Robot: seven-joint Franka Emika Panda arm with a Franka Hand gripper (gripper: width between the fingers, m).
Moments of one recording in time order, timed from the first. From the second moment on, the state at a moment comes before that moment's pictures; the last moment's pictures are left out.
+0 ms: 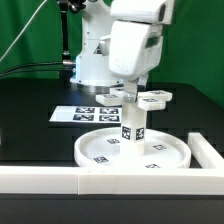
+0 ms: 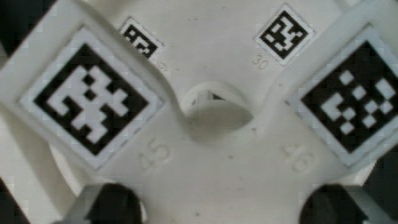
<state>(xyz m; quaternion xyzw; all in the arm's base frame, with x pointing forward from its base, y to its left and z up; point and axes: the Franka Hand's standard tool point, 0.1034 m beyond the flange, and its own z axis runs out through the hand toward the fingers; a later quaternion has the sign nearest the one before) 0.554 0.028 0.102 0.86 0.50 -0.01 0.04</state>
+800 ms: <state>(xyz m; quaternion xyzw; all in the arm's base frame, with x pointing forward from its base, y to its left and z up) 0.545 0.043 0.102 0.99 0.10 -0.02 0.03</state>
